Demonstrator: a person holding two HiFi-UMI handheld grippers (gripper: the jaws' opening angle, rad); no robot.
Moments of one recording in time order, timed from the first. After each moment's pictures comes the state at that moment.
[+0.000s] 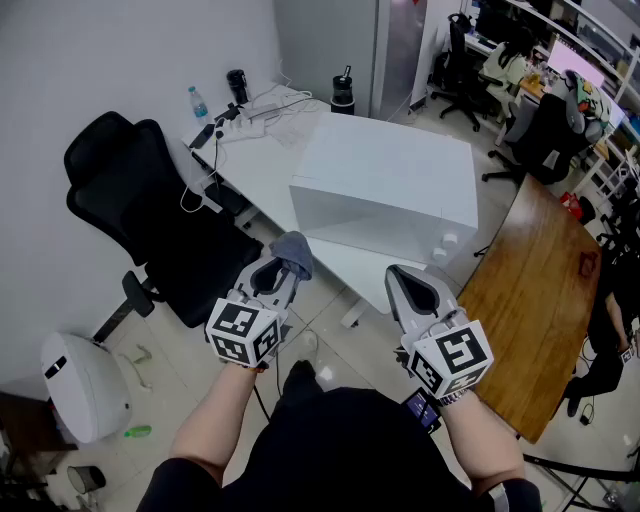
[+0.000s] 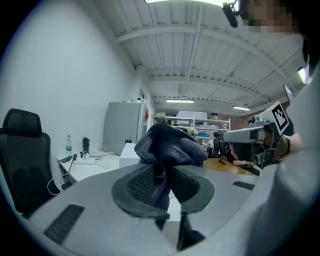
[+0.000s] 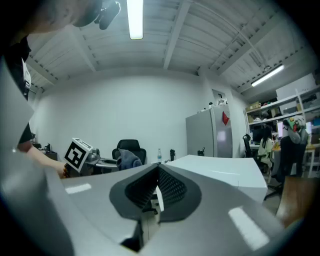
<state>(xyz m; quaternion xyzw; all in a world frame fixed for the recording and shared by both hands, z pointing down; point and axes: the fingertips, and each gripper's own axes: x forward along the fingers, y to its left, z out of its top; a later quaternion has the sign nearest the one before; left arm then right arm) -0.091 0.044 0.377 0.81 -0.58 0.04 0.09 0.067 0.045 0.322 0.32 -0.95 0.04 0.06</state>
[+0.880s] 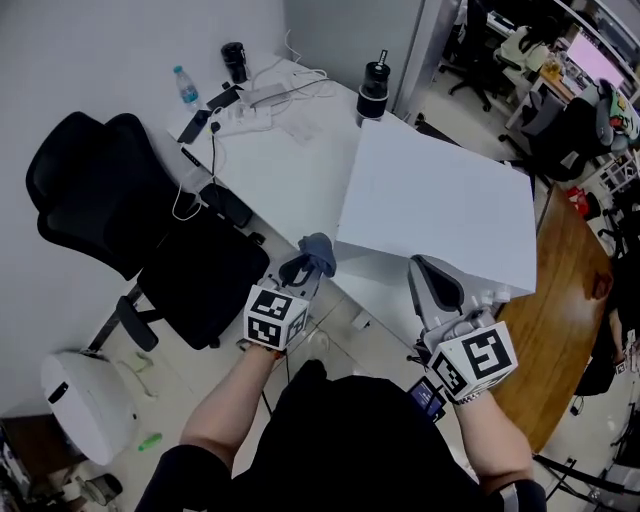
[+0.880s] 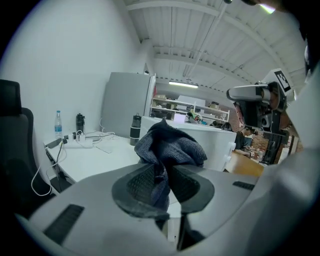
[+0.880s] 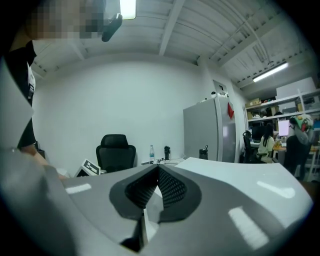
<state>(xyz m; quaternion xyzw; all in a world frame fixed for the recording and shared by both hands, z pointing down) -0.204 -0.130 0.501 0.83 -0.52 0.11 0.17 -0.067 -0.117 0.338 0.35 -0.93 0.06 0.08</state>
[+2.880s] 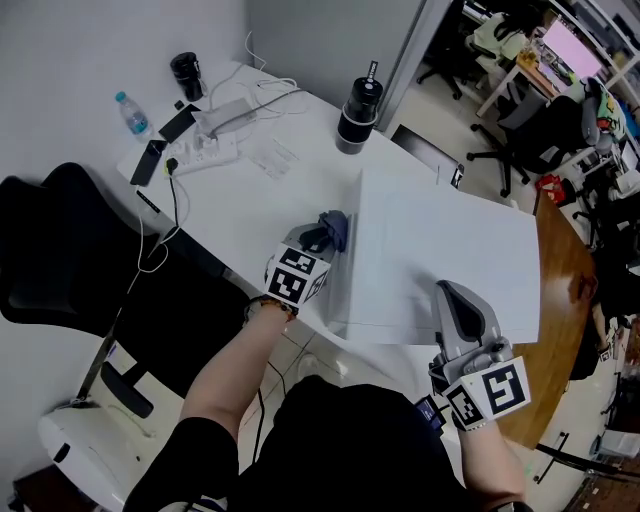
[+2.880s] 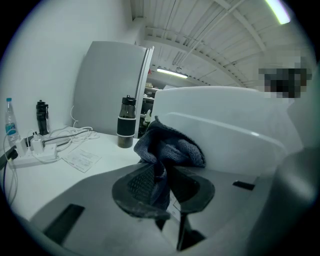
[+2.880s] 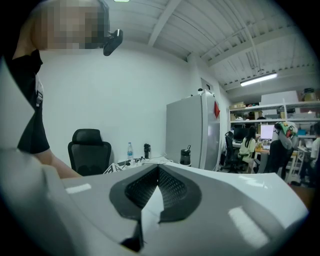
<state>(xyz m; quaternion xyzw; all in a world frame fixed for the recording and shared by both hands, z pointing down) -0.205 -0.356 0.570 0.88 -0.41 0.16 0.19 -0.088 -0.238 0.343 0.45 -0.88 0.06 0.12</state>
